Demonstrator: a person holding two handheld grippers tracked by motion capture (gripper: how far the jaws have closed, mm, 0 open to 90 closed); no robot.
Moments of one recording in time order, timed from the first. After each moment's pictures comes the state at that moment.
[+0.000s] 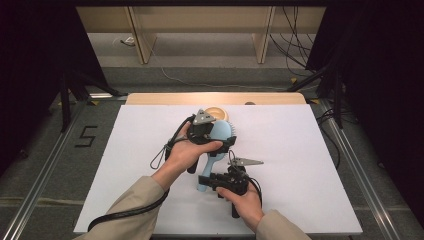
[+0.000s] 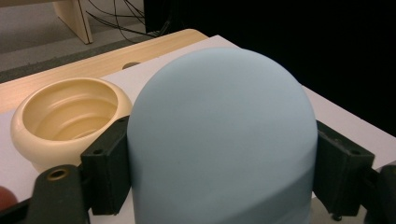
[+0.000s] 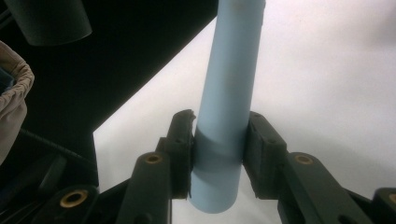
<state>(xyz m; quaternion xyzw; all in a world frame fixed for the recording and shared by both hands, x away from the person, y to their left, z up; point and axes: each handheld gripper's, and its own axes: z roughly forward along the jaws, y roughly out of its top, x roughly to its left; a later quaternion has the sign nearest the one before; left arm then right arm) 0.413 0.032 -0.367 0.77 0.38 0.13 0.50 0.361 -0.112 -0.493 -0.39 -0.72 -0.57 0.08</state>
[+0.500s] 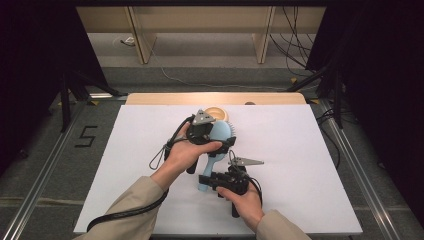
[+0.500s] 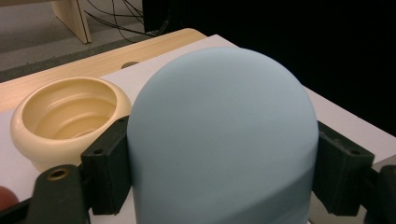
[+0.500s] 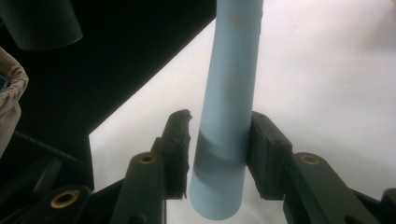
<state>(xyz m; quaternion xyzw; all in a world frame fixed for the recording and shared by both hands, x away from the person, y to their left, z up) 0.411 0.034 -0.366 0.77 0.38 0.13 0.50 0.362 -0.113 -0.493 -0.39 -0.72 -0.57 0.07</state>
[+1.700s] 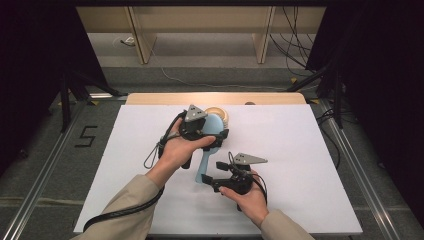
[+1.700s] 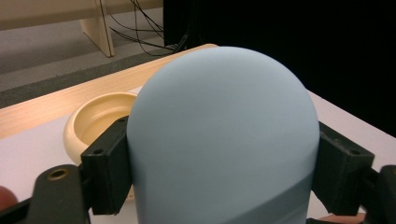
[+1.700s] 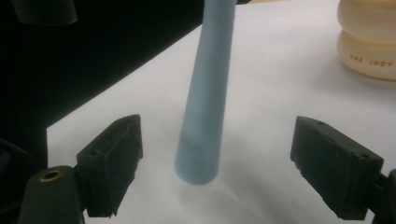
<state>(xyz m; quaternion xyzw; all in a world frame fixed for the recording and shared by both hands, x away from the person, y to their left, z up) 0.417 0.050 -0.359 0.75 0.39 0.17 0.51 0.365 -0.122 -0.480 -0.36 -0.74 -0.56 -0.03</state>
